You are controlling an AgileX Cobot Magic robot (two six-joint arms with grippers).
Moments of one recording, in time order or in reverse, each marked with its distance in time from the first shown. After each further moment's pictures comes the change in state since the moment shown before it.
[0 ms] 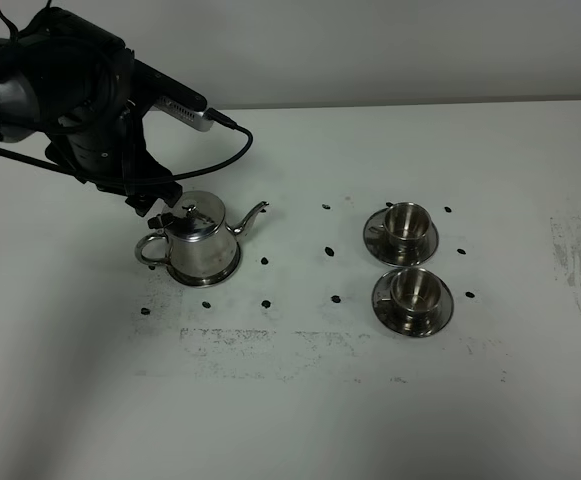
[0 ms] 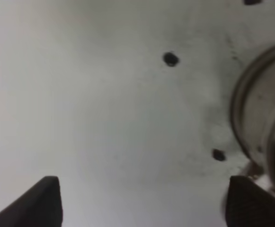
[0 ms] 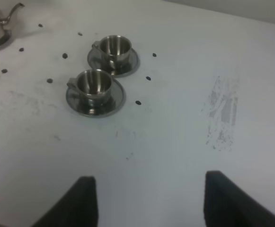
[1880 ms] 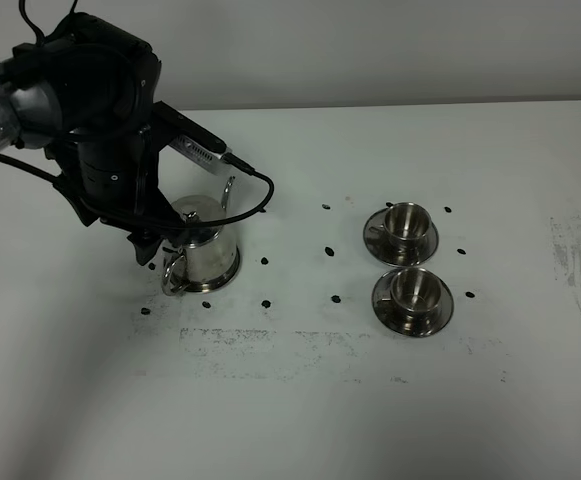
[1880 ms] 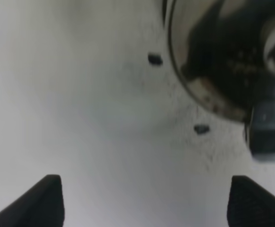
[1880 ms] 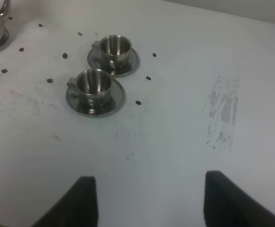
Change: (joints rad) left arm -0.059 -0.016 0.001 -0.077 0.254 0.097; right arm 0.000 0.000 0.000 0.001 0.000 0.000
